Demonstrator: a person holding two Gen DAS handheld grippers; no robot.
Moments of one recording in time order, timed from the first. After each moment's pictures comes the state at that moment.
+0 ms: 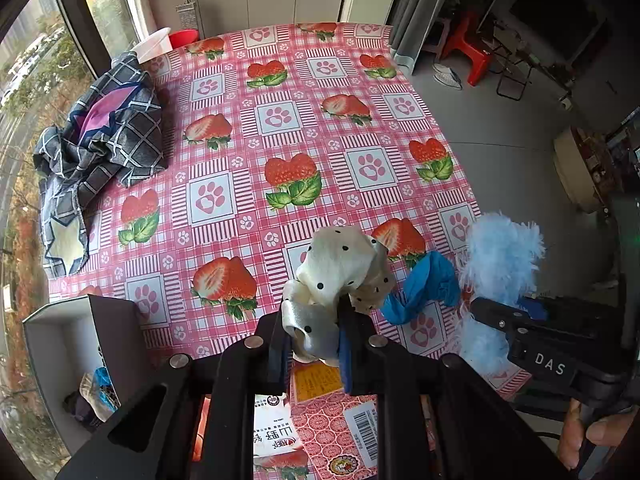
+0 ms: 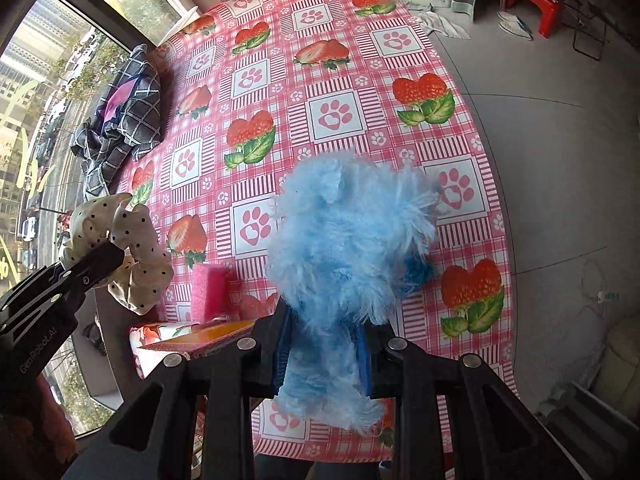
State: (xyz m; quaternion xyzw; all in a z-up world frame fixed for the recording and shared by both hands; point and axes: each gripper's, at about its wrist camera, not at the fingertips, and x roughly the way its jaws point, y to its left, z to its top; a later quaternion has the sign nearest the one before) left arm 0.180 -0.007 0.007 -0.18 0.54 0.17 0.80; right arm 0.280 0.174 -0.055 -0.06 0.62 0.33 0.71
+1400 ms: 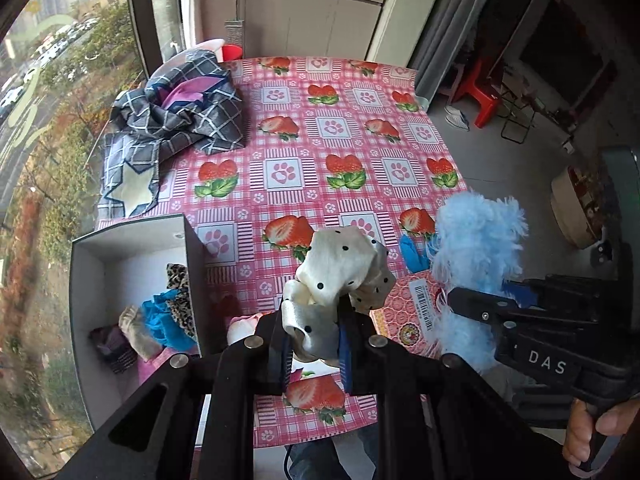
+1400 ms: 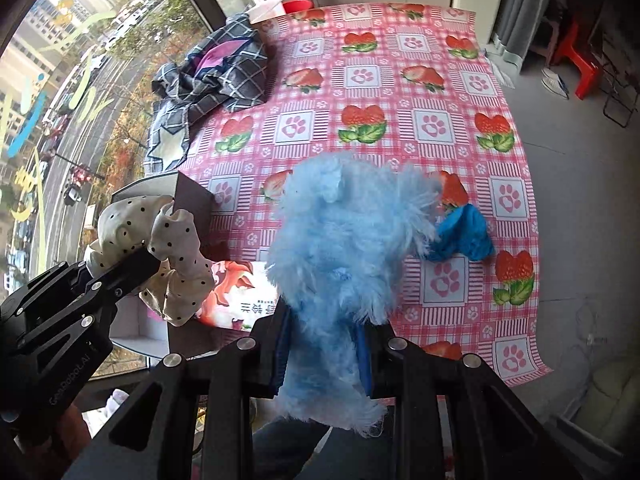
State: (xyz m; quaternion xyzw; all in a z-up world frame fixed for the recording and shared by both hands) left arm 0.012 0.005 0.054 -0.22 0.47 0.23 0.82; right arm 0.133 0.222 0.020 -0.14 0.56 0.40 0.71
